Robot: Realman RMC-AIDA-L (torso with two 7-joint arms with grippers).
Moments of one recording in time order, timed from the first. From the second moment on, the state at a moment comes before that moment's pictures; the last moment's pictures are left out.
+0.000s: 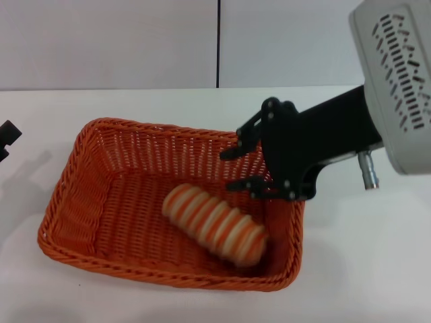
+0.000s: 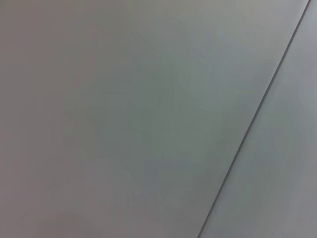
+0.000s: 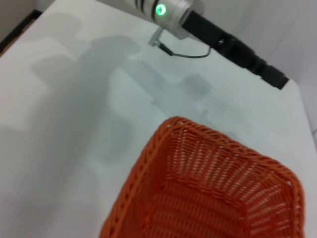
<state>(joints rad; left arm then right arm) -0.14 -2.06 0.38 0.51 1.60 1.74 -1.28 0.50 2.08 -1.50 -1.80 -2.12 -1.64 1.85</state>
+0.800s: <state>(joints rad) -0.14 -2.06 0.18 0.48 1.60 1.74 -1.12 0.29 2.07 -0.76 -1.20 -1.45 -1.71 1.46</state>
